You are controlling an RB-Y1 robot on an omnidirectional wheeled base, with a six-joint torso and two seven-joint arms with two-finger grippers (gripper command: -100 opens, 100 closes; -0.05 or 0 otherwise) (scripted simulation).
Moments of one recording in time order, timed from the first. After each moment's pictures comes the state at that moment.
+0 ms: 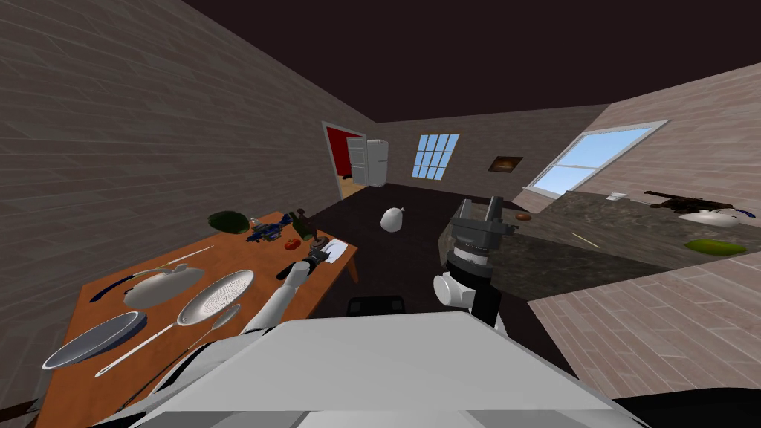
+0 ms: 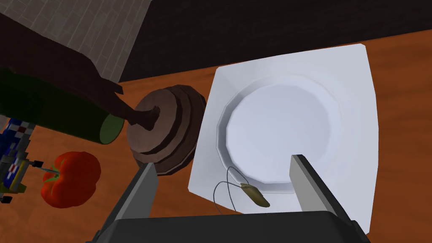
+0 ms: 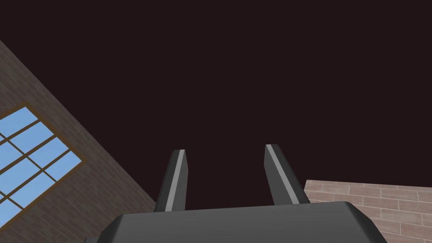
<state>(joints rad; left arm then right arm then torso) -0.16 0.34 0.18 -0.89 1.27 0.21 0.00 0.45 0.02 0.03 -2.38 -0.11 -0.62 -0.11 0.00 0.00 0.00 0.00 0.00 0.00</state>
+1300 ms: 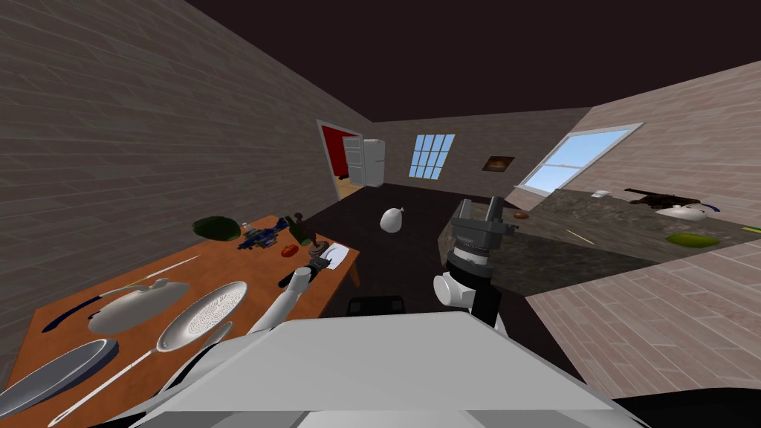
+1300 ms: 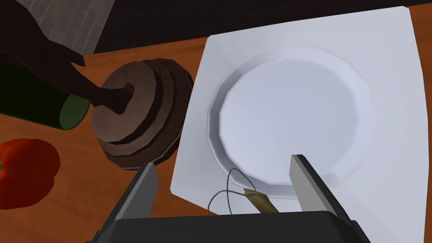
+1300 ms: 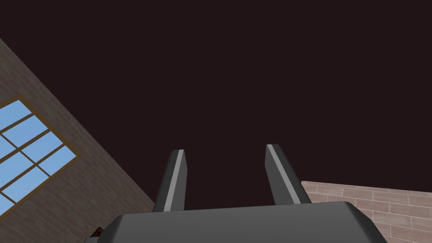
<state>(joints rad) -0.16 0.30 0.21 -0.78 1.30 0.21 -0.02 0.45 0.02 0.03 -2.38 -0.11 -0.62 -0.11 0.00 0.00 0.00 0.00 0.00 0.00</state>
